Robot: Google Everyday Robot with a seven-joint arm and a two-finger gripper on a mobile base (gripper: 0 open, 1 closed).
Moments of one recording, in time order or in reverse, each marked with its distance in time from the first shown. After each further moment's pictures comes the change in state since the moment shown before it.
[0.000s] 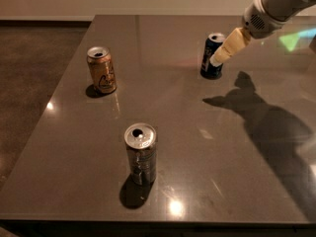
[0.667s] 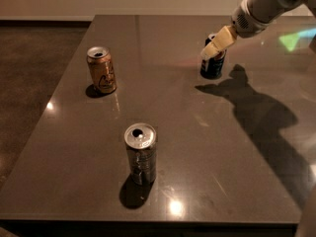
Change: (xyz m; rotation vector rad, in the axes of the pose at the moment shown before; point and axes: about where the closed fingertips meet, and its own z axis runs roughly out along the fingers) arm -0.023 -0.022 0.038 0.028 -0.024 0.112
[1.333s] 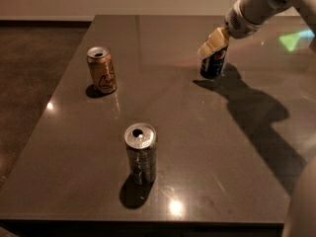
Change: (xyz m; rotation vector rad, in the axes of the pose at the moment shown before) arm -0.008 0.002 0.017 -0.017 -0.002 0.017
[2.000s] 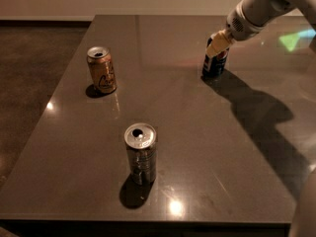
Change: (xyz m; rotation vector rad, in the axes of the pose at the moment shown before) arm 0.005 0.006 0.000 -0.029 -0.004 -0.025
